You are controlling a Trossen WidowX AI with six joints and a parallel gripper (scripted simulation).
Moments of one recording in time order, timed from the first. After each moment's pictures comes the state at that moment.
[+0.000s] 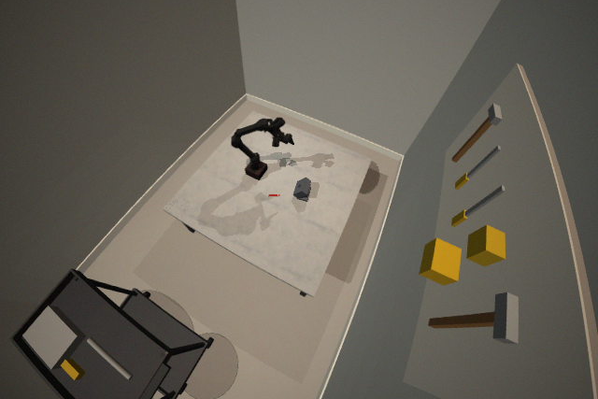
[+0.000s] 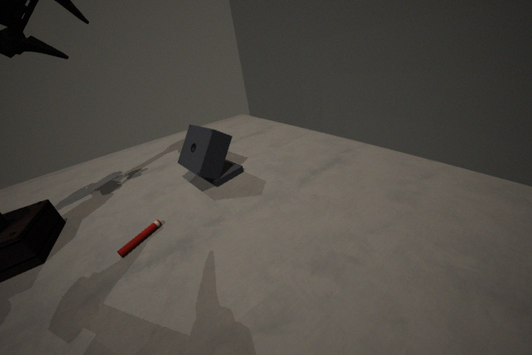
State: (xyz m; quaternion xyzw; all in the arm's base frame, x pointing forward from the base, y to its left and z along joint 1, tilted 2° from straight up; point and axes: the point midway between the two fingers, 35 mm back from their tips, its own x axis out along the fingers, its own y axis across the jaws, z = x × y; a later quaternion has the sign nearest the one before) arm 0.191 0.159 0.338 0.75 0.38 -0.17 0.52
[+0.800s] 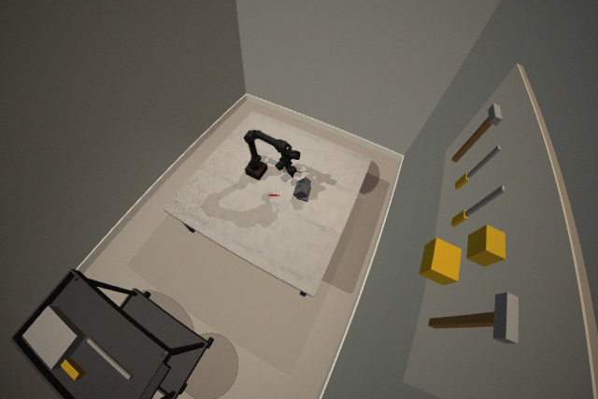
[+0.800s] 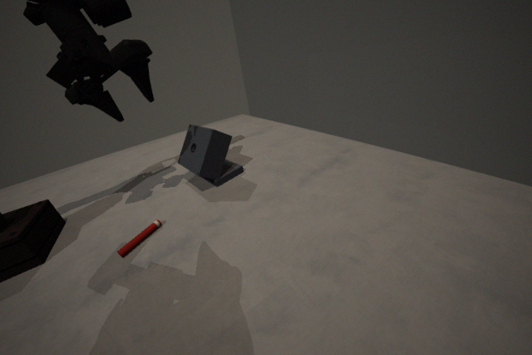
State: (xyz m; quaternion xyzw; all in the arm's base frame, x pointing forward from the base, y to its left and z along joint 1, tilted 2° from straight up) arm 0.298 0.070 0.185 0.69 0.29 -0.48 0.45
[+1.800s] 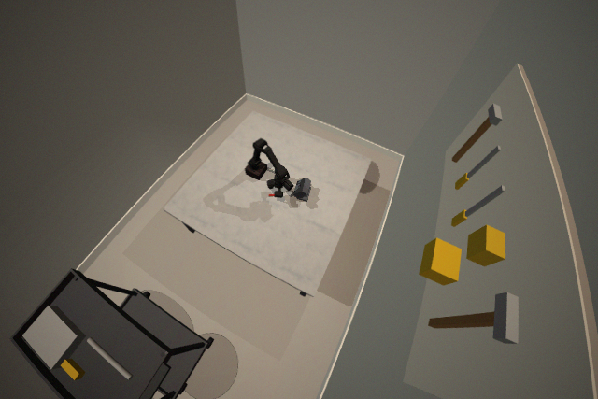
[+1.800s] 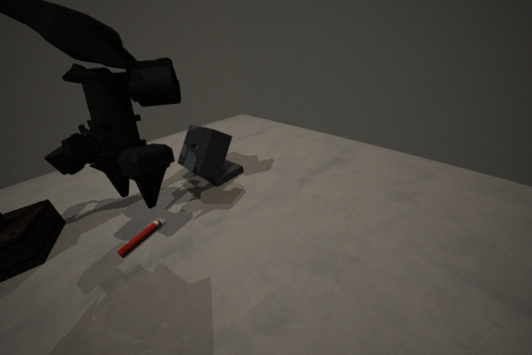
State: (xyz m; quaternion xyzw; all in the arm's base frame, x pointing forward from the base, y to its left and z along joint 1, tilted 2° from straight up) arm 0.296 -0.046 0.049 0.62 0.22 -0.70 0.28
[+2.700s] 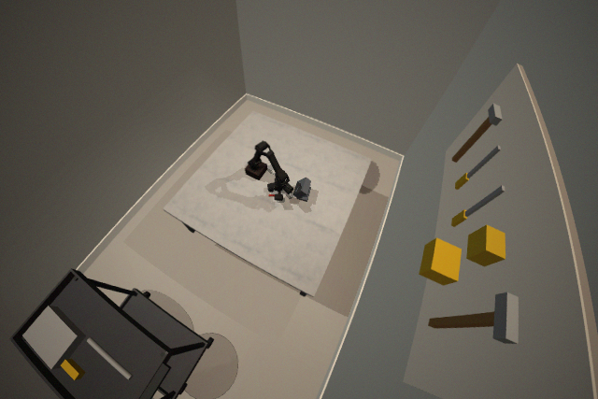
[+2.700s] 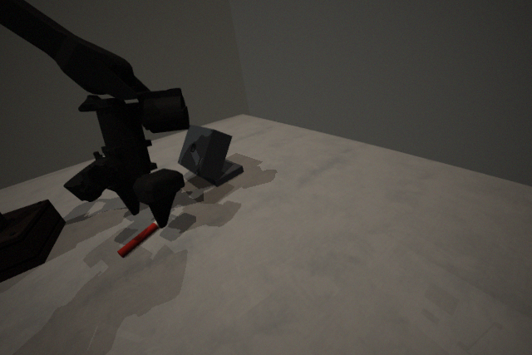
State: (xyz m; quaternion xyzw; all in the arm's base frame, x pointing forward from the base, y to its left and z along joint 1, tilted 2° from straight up) arm 0.299 -0.046 0.005 0.62 0.22 -0.70 0.28
